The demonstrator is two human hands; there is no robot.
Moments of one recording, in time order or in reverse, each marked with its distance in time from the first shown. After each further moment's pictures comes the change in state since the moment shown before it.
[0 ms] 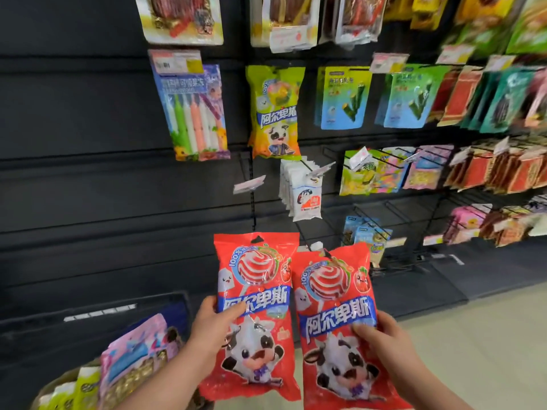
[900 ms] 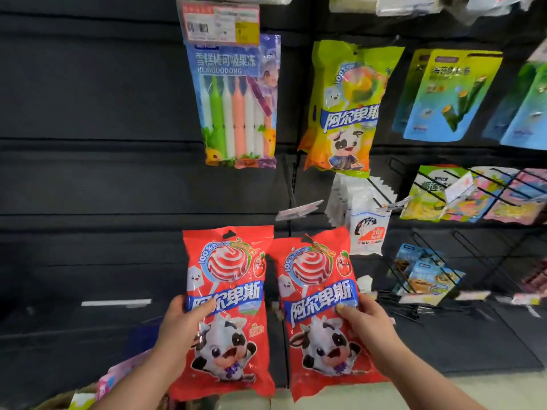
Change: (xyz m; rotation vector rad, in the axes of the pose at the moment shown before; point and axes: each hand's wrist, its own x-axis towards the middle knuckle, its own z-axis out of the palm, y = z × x) left_hand 0.168 0.042 -0.070 -0.097 0.209 -0.017; right_hand 0.191 -0.063 0.149 -0.057 -0.228 -0.004
